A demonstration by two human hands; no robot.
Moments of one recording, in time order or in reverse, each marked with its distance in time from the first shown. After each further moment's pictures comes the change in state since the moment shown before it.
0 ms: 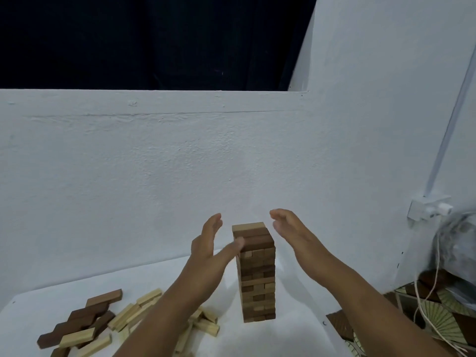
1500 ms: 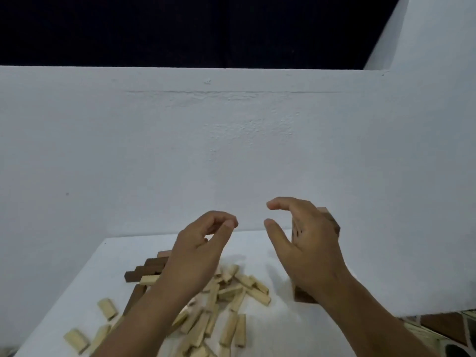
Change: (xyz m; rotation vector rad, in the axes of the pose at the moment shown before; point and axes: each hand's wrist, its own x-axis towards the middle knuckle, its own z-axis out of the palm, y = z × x) left_hand -0.077 0.011 -0.079 0.089 0.330 -0.010; right_hand -0.033 -0.070 0.098 -0.199 0.288 -0.450
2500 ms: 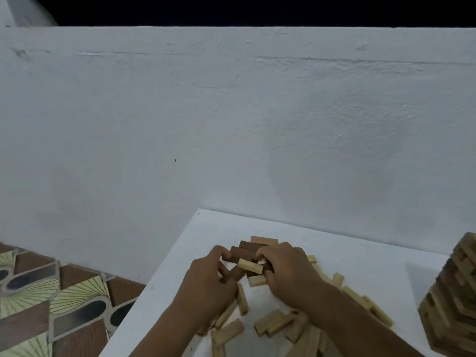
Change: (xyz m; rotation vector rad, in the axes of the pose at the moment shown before) left_hand -0.019 -0.176 -0.126 0.374 0.115 -0.301; right_hand -0.010 -0.001 0.242 -0.304 -0.789 -0.200
